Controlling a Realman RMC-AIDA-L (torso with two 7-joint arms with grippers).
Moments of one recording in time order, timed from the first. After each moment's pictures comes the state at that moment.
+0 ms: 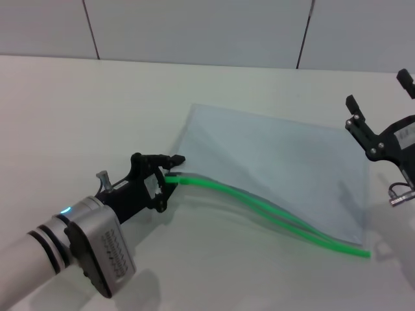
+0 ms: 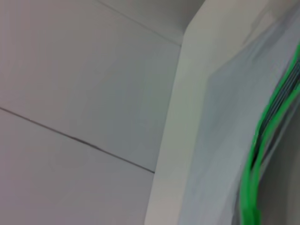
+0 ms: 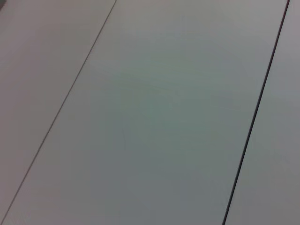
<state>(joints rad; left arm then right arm) -0.49 -2.05 2.83 0.19 -0.79 1.08 0.75 0.41 2.04 0.33 0.33 -2.05 -1.46 -0.31</state>
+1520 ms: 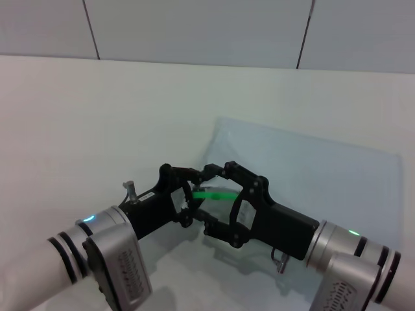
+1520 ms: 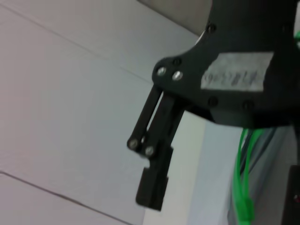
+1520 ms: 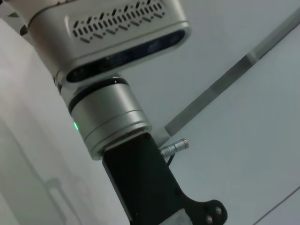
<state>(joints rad) -0.50 -2.05 2.82 0.25 -0.67 1.10 0.75 0.57 2.05 0.24 0.44 -2.52 -1.05 -0.56</state>
